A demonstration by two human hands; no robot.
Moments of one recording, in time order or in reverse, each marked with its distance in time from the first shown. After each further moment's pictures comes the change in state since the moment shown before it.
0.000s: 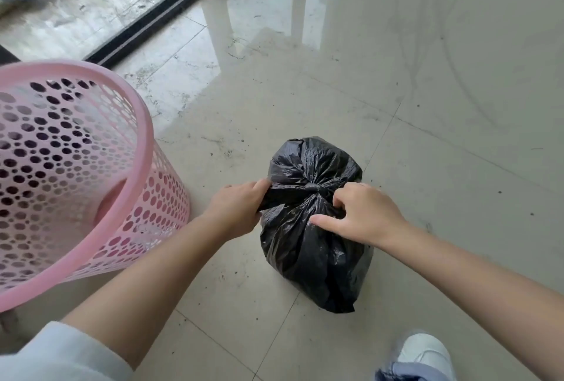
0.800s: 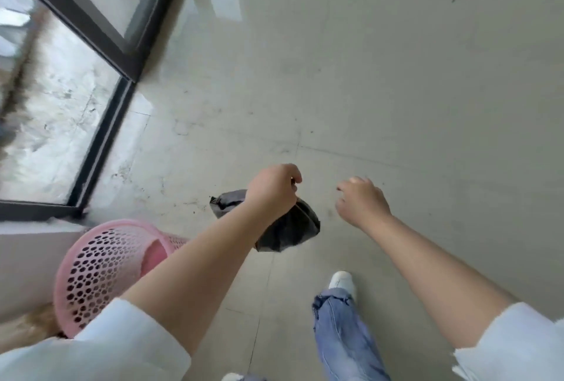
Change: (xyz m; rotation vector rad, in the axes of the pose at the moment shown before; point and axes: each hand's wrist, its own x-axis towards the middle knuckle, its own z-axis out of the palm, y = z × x) left_hand -0.052 0.191 -0.354 -0.369 -0.176 0.049; right_hand -0.109 0.040 -0.300 0.162 -0.144 0.554
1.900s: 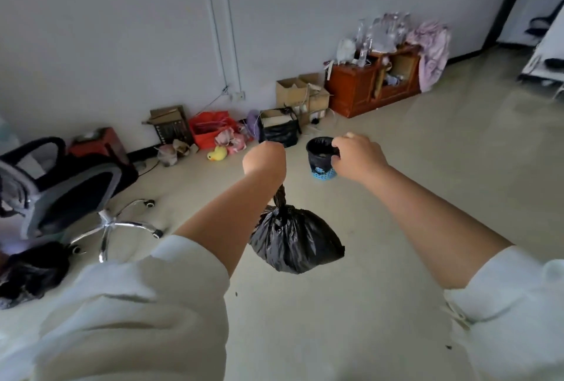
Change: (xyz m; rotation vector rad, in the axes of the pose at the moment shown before) left_hand 0.184 0.992 -0.338 0.667 0.440 0.781; right_hand 0.012 0.584 -0.845 0.087 0.818 0.617
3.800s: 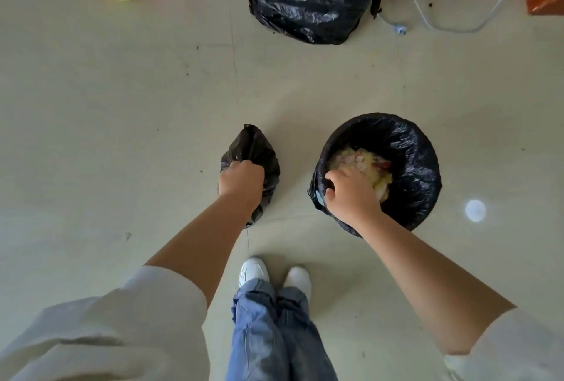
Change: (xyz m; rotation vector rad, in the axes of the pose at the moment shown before) left_hand 1.090 0.052 0.637 -0.101 -0.796 -0.347; right_hand 1.028 0.275 0.727 -0.036 -0.856 -0.261
